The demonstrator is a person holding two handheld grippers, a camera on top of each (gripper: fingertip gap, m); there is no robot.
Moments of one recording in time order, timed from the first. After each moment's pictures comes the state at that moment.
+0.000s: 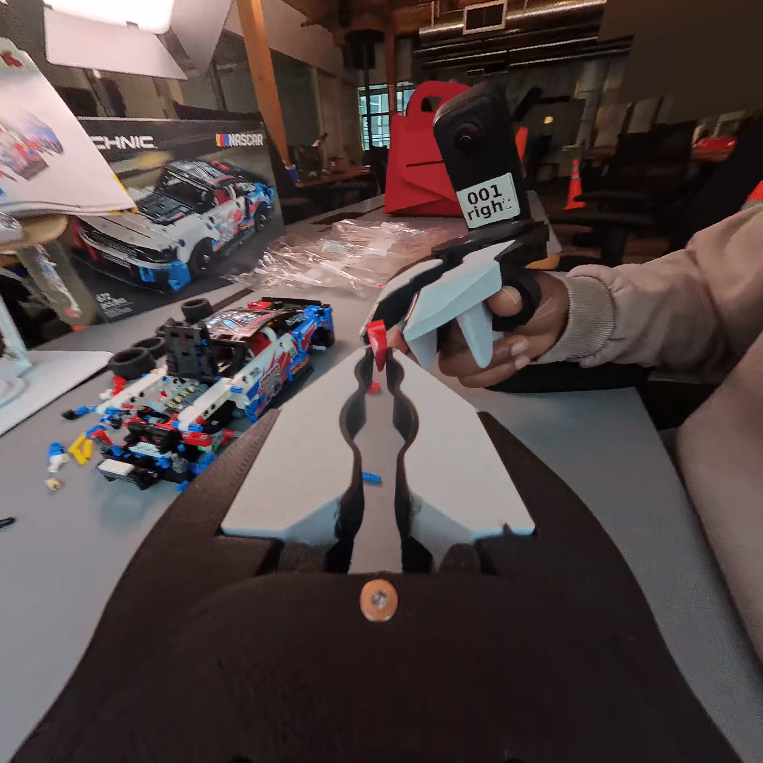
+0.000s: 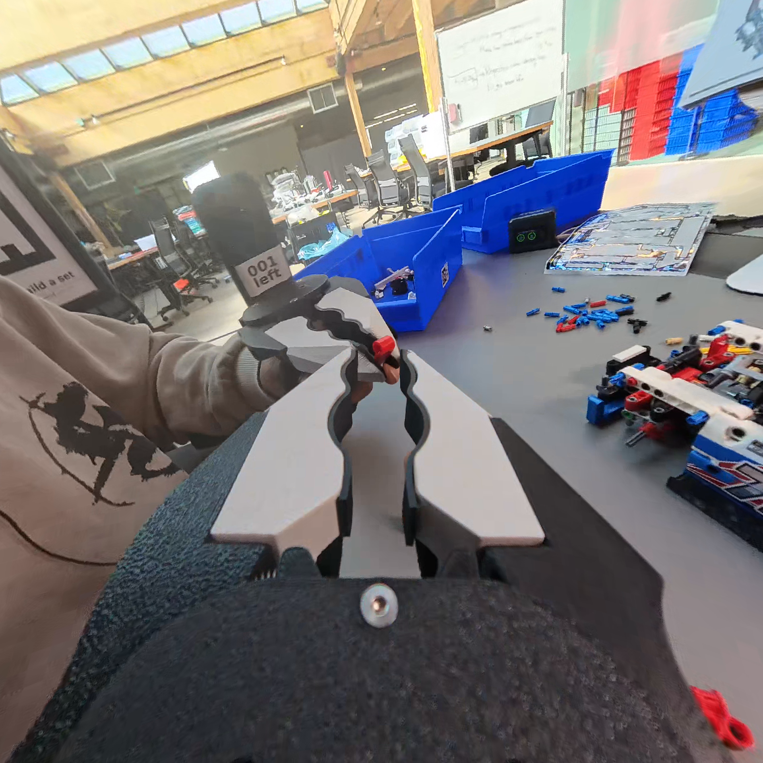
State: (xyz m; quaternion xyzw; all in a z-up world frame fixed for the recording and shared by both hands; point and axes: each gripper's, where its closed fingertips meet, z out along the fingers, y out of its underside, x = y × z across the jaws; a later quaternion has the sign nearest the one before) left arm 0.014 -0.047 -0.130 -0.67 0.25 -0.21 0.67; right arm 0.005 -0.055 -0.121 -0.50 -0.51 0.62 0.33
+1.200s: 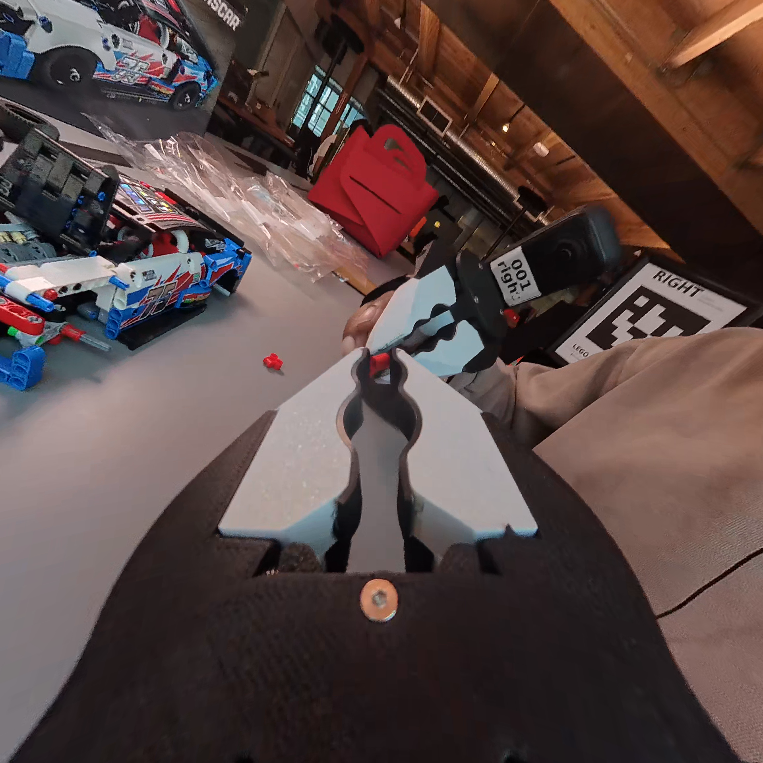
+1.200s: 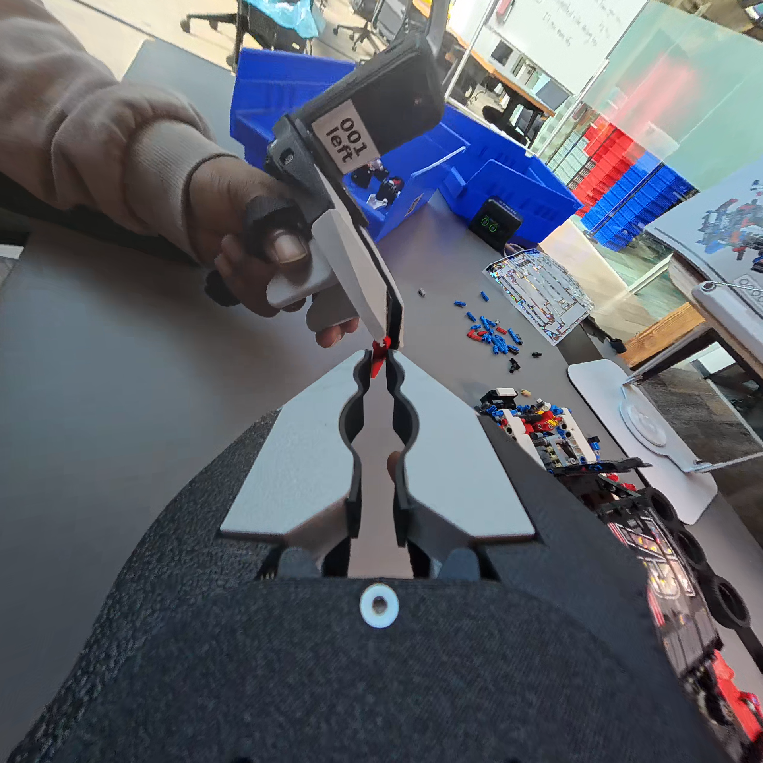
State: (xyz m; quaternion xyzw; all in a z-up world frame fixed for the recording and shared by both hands) left arm 0.009 -0.045 -0.134 -0.68 0.08 -0.50 0.54; right arm 0.000 -0.052 -0.144 -0.36 -0.72 0.36 0.47
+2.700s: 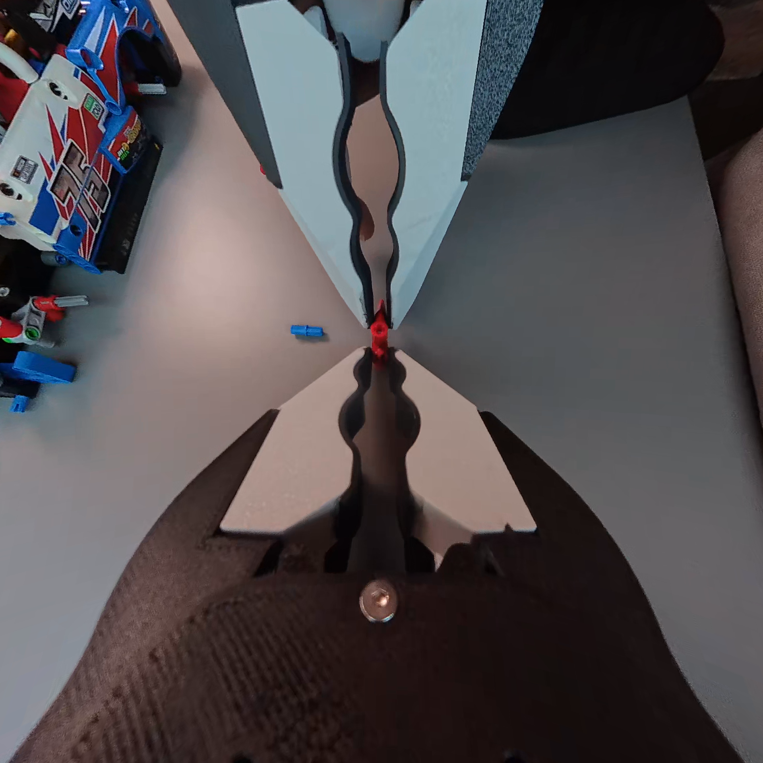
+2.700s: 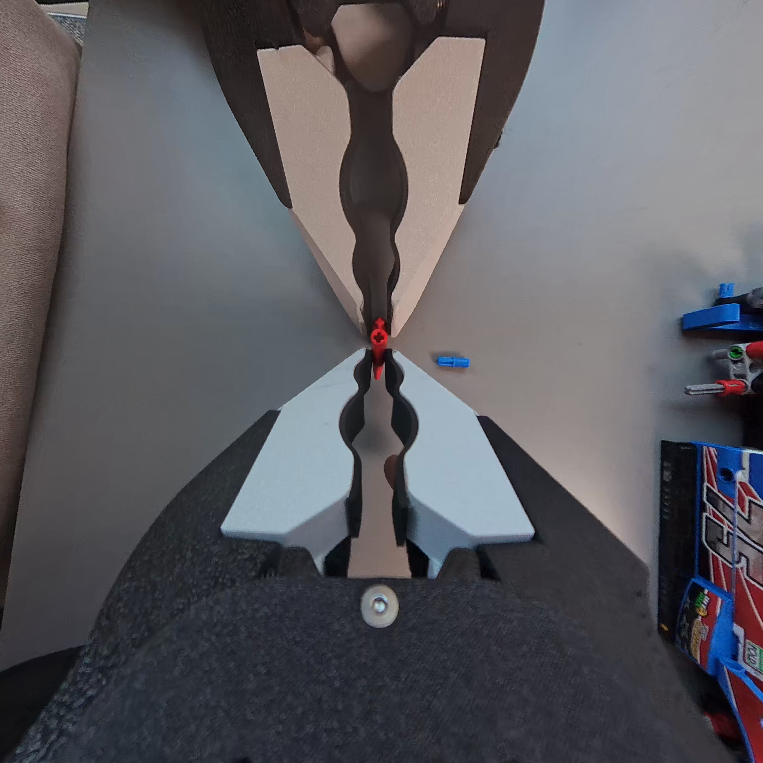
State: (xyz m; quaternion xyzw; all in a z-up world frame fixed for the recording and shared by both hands) left arm 0.031 -0.058 -0.251 -0.81 0.41 -0.17 0.39; right arm 0.030 -0.057 -0.246 -0.41 -0.86 0.27 0.13
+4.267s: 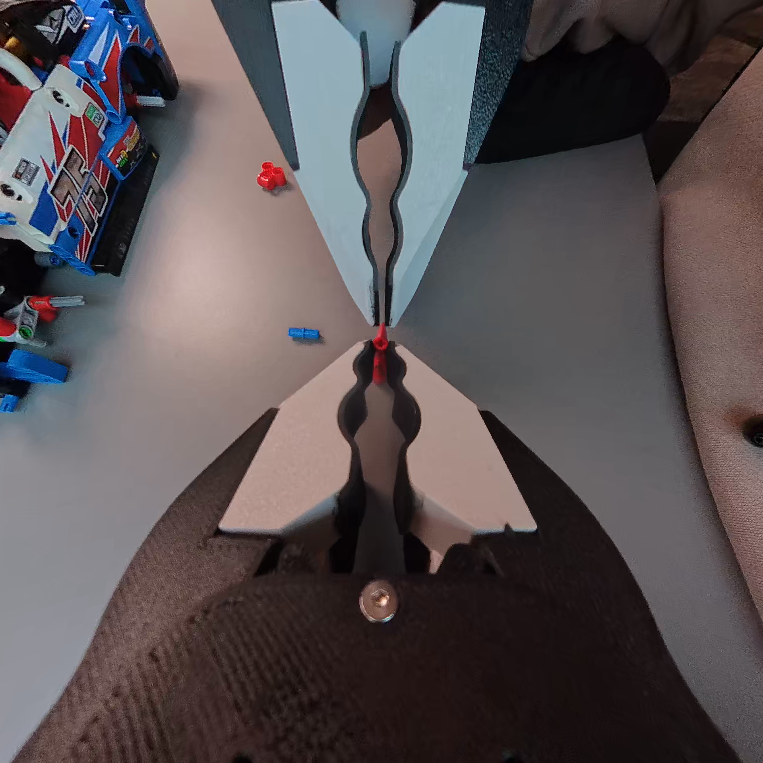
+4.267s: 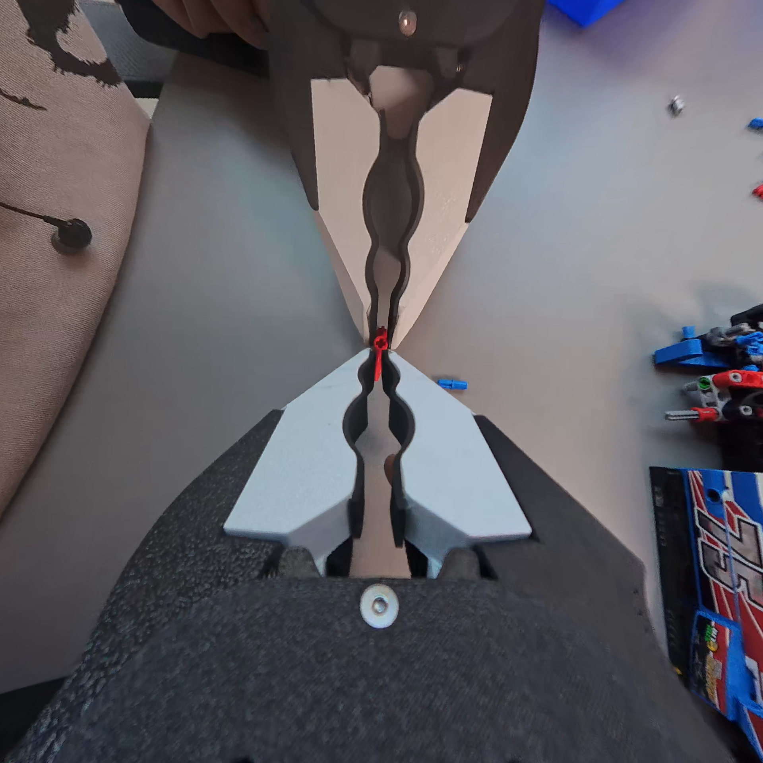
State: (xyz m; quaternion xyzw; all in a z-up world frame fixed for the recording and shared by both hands) left arm 0.030 -0.062 -0.242 -0.80 0.40 -0.21 0.40; right arm 0.027 -0.063 -0.231 -0.38 -0.84 0.35 0.18
